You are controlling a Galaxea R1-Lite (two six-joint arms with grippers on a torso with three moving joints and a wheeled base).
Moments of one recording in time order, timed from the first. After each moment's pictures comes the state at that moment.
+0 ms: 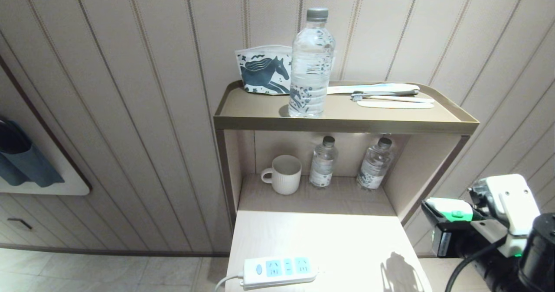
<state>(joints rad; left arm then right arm) -0.01 0.00 -0.01 0.03 -0.02 0.03 0.61 1.36 -0.17 -0.98 -0.72 0.04</state>
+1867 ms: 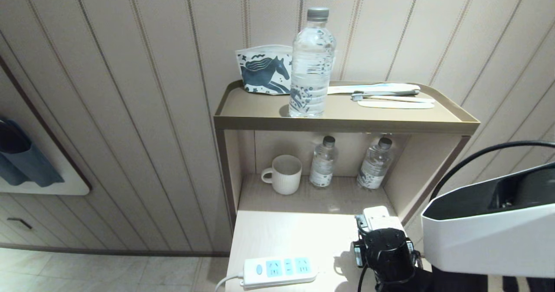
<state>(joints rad) -0.01 0.00 -0.01 0.03 -0.02 0.03 0.65 2.23 -0.27 -1.45 -0.80 0.09</state>
